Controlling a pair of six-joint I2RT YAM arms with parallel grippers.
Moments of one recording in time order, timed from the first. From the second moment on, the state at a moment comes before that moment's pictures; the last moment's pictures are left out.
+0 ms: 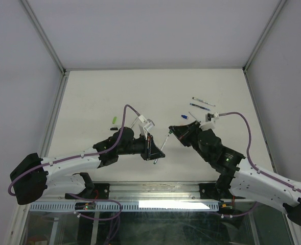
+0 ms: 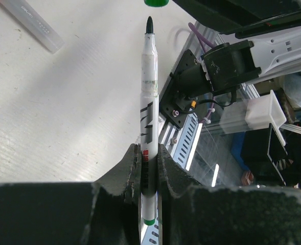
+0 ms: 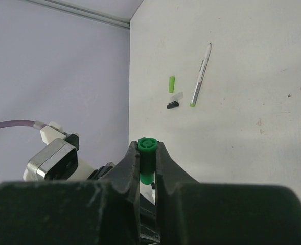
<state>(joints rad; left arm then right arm) -1.00 1.14 0.55 0.28 0.36 -0.67 0.98 0.71 0.53 -0.08 0.44 1.27</state>
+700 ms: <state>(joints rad) -1.00 1.14 0.55 0.28 0.37 -0.67 0.98 0.68 0.51 -0.09 0.41 1.27</state>
